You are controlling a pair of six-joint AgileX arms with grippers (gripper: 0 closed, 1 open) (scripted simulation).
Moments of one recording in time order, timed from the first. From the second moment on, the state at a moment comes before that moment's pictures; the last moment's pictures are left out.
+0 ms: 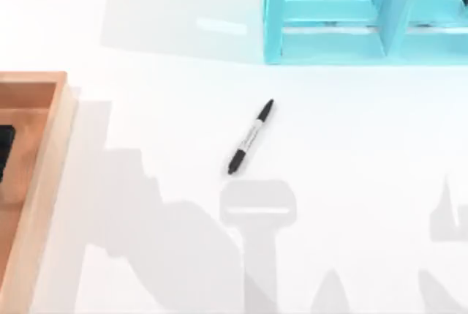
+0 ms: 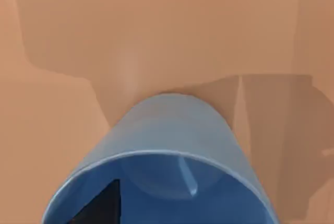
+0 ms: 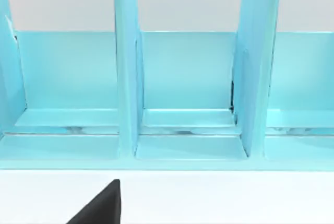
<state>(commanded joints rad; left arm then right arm) 0.20 1.83 1.20 -0.92 0.00 0.24 0.00 0.00 0.00 0.00 0.00 0.00</state>
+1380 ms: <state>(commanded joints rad) 0.21 1.85 1.17 -0.88 0.00 0.24 0.00 0.00 0.00 0.00 0.00 0.00</state>
